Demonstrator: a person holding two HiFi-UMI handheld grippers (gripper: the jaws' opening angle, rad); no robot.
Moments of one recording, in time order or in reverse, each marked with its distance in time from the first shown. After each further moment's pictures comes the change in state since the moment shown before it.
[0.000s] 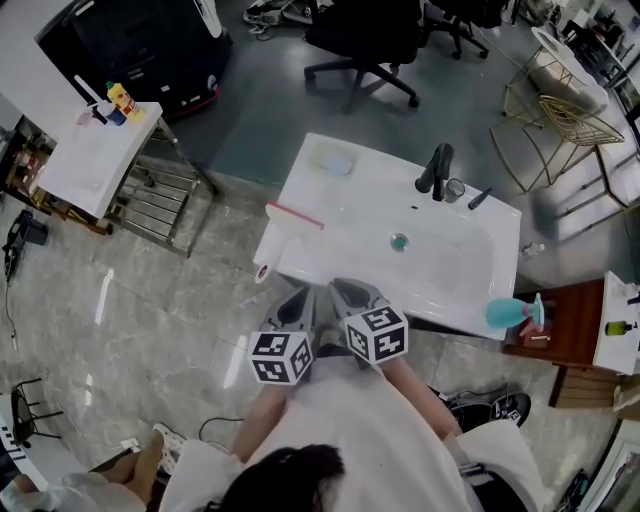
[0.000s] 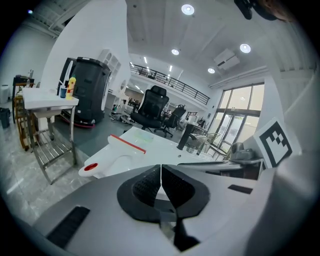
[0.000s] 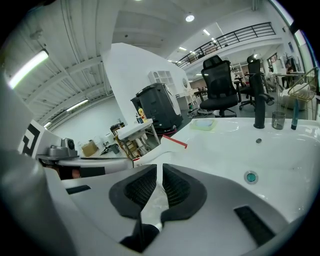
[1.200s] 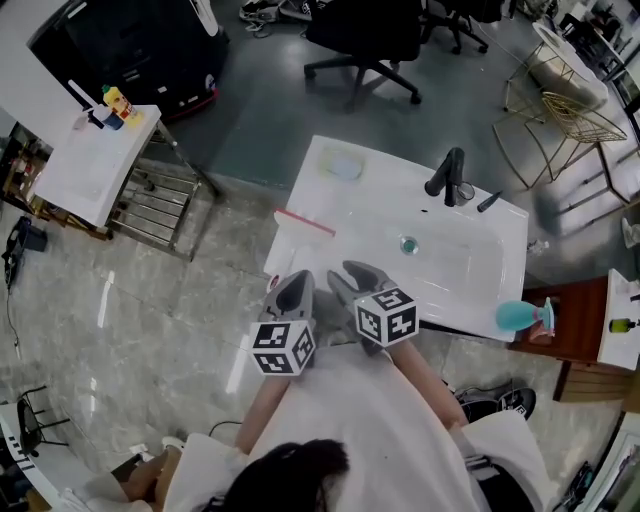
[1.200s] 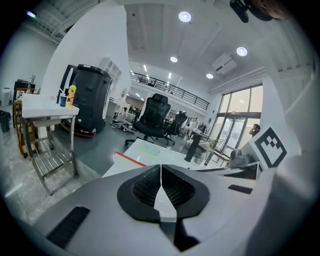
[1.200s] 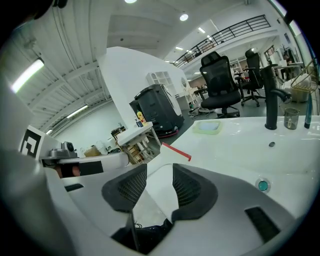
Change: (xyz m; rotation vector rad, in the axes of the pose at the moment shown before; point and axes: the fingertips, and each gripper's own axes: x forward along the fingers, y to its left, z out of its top) left arm 0.020 0.037 0.049 0.020 -0.083 0.011; right arm 0.040 -0.011 0.034 0.066 -0.010 0.032
